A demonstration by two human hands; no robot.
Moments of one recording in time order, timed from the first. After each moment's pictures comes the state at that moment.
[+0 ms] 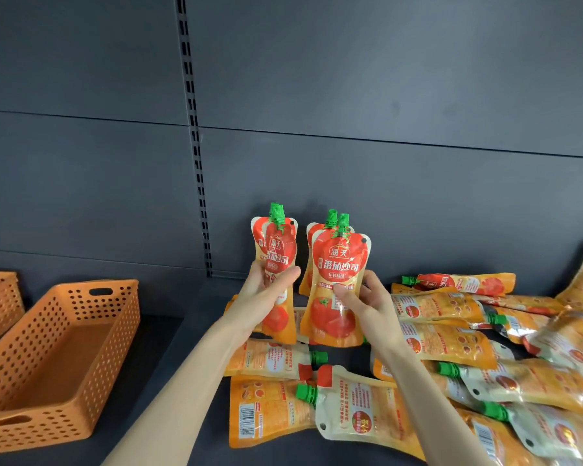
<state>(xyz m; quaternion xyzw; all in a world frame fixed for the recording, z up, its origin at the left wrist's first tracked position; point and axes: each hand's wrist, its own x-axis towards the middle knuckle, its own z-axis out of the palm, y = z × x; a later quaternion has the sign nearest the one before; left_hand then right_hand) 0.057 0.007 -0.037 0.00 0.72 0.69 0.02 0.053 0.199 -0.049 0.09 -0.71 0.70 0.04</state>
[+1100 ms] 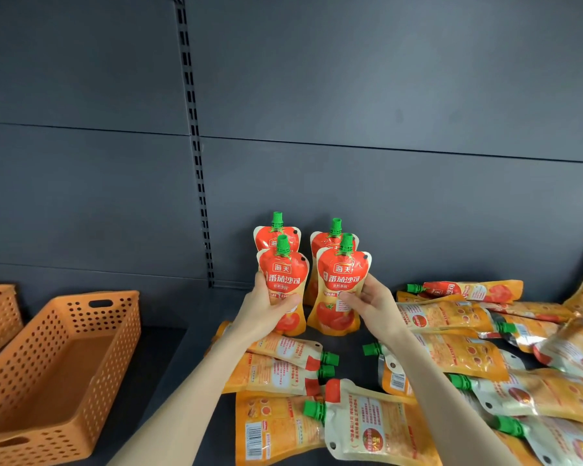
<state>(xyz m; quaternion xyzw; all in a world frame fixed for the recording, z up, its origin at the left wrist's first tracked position) 0.025 0.002 -0.059 0.00 0.85 0.52 -0.05 0.009 0.208 -0.055 0.10 -0.82 0.57 0.04</state>
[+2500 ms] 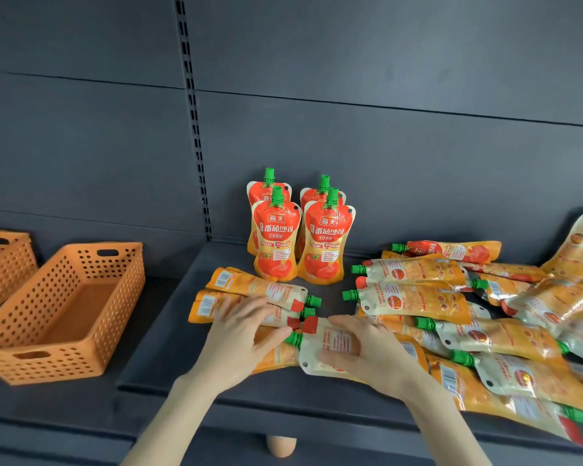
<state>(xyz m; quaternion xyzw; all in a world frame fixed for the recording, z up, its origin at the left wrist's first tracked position) 0.150 0.010 -0.098 0.11 0.96 0.21 -0.11 0.137 0.237 -0.075 0.17 -0.95 0.27 -0.06</state>
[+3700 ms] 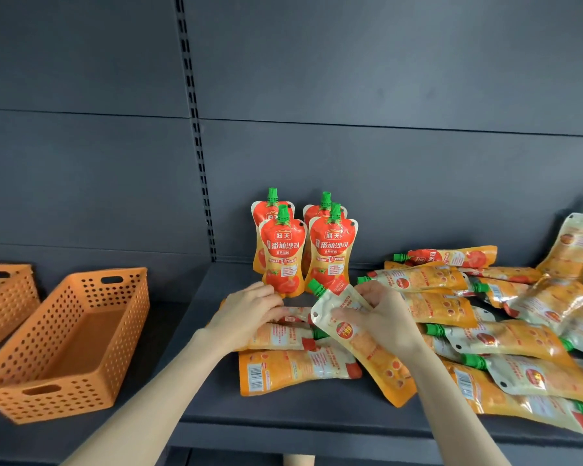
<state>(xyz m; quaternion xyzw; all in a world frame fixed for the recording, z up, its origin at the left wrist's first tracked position) 0.087 -0.023 -0.080 0.27 0.95 0.08 -0.16 0.116 0.217 -0.041 0.05 -0.87 0.48 0.04</state>
